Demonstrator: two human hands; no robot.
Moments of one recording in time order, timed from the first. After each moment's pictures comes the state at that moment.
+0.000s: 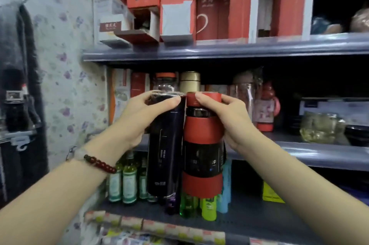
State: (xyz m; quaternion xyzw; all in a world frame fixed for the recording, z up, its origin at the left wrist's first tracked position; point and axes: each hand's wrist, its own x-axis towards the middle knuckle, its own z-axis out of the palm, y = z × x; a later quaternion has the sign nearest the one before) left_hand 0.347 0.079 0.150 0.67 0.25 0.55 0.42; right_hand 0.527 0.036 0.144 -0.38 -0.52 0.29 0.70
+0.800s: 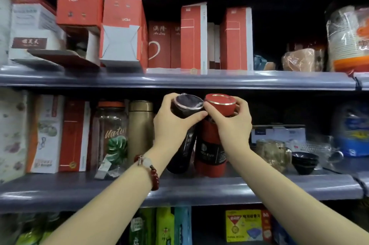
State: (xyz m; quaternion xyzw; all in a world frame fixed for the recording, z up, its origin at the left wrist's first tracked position) left_hand 0.528 0.133 0.183 0.68 0.16 0.66 0.26; right_hand 0.642 0.064 0.179 -0.46 -0.39 -0.07 0.79
